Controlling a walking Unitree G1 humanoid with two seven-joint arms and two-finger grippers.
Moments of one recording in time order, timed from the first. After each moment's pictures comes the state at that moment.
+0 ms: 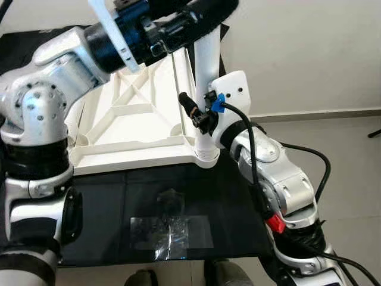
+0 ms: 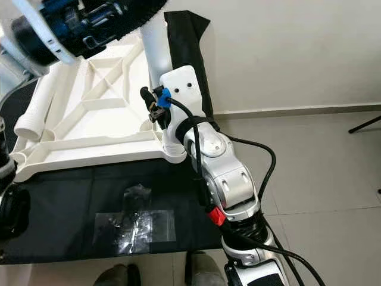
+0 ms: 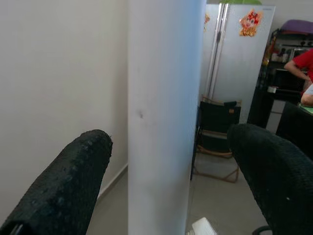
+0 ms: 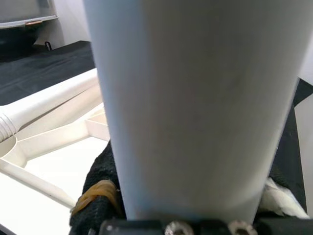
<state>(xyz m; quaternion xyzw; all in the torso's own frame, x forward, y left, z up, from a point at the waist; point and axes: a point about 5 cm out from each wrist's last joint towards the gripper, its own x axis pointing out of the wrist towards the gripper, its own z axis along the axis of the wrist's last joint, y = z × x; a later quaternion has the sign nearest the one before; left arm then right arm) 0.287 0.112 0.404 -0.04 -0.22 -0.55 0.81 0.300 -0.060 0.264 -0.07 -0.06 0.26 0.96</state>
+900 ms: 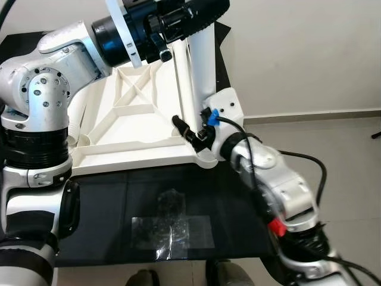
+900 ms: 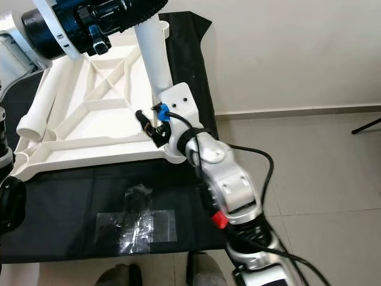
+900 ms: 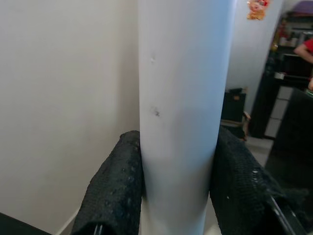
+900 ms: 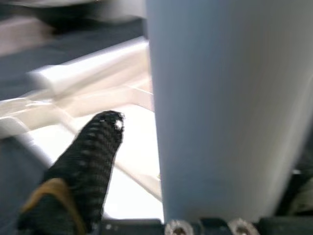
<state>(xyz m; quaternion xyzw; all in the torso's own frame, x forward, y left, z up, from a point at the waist) 0.295 0.114 0.409 -0.02 -0.20 -0.54 0.82 0.296 -0.086 0.259 -0.08 -0.06 0.38 0.92</state>
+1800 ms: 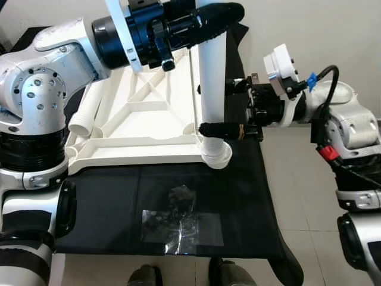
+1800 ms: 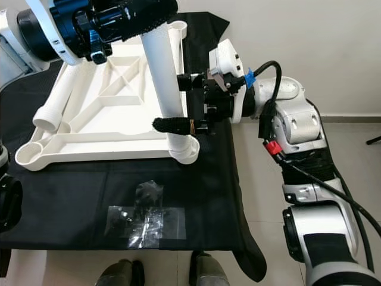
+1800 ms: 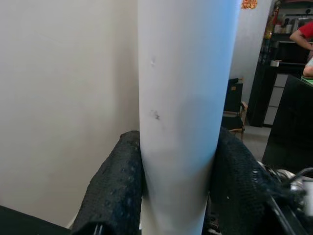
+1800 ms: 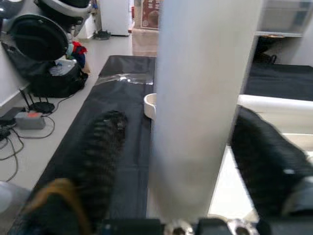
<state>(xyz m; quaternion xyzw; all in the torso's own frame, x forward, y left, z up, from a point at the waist) 0.277 0.104 0.412 0.02 -0.20 -0.58 0.79 0.329 -0.145 0.318 -0.17 -0.09 0.68 0.71</state>
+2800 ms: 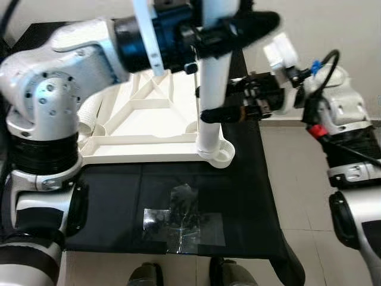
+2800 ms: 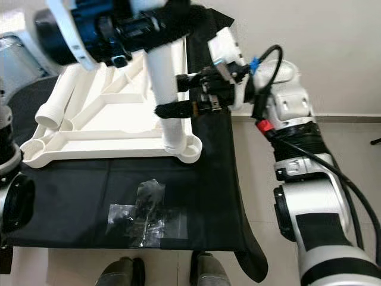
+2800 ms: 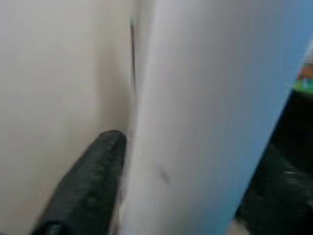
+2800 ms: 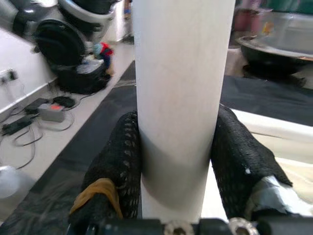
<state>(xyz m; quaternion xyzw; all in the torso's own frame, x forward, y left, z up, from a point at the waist) 0.262 0.084 0.424 -0.01 -0.22 -0.60 0.77 0.343 -0.137 0.324 -0.18 -0.12 0.71 0.67</state>
